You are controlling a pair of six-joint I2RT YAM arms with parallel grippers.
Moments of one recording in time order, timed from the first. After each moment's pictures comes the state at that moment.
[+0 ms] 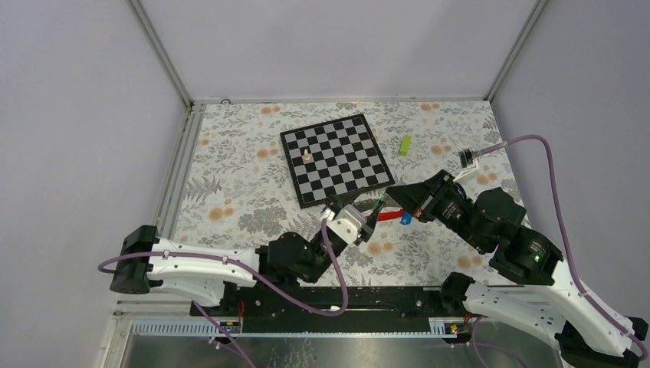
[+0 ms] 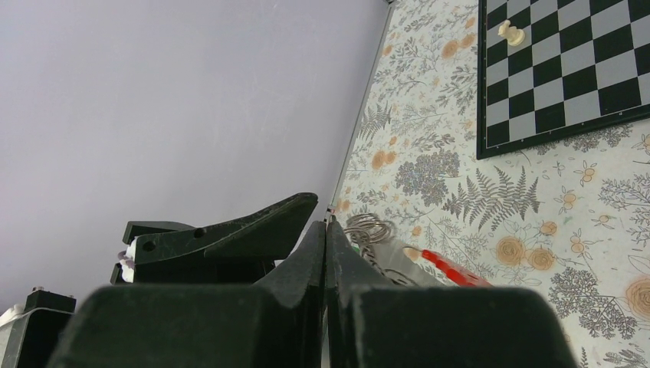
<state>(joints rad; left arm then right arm) -1.55 1.23 0.88 0.72 -0.75 0.40 0.94 0.63 1.05 -0.54 0.21 1.02</state>
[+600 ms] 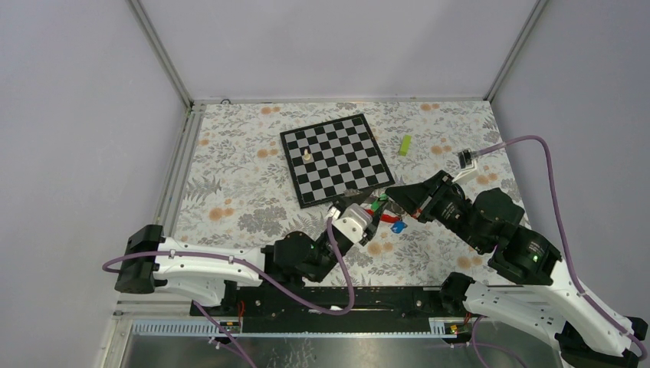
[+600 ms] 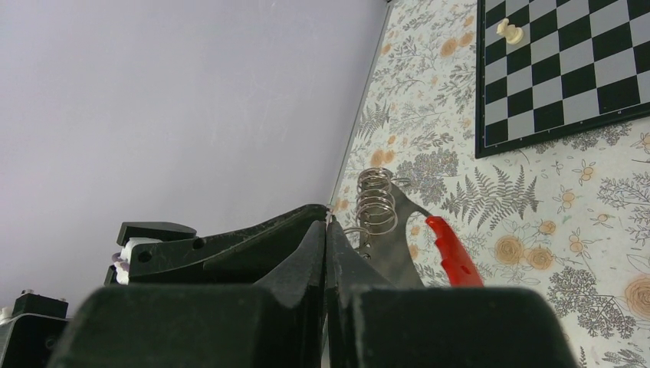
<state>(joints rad) -1.55 1.27 0.91 0.73 -0.74 0.37 0.94 0.63 1.04 -0.53 0.21 1.02</state>
